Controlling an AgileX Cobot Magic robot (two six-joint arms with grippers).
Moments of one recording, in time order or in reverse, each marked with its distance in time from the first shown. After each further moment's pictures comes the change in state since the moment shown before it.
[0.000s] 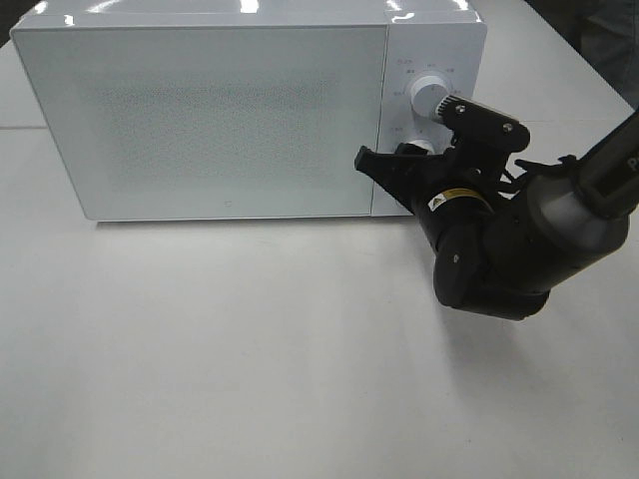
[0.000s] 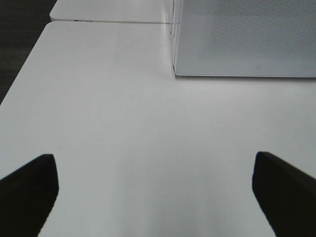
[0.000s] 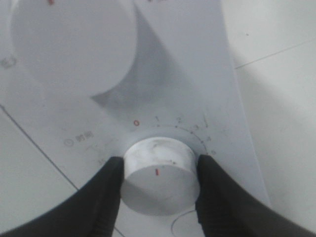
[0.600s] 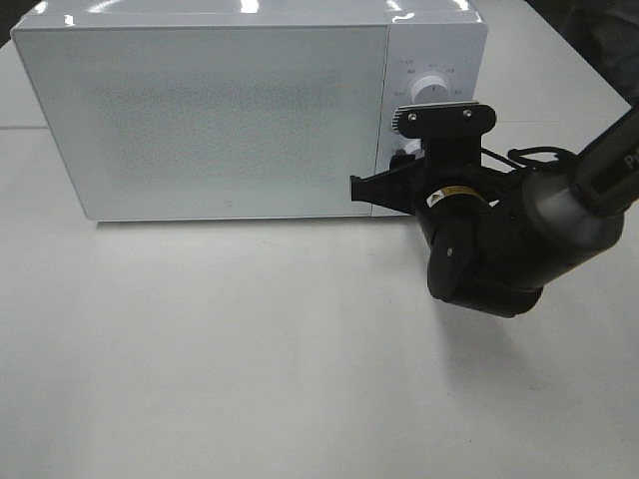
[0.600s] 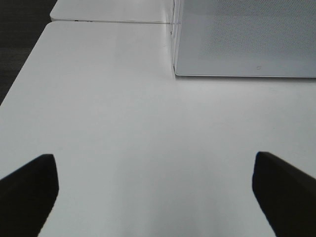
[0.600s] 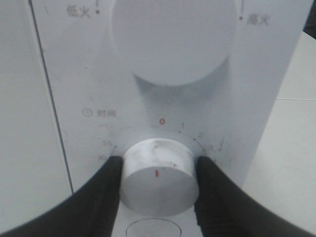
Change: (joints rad) left arm 0.000 0.000 0.000 0.000 0.000 0.000; right arm 0.005 -0.002 -0.013 0.064 0.015 -0.490
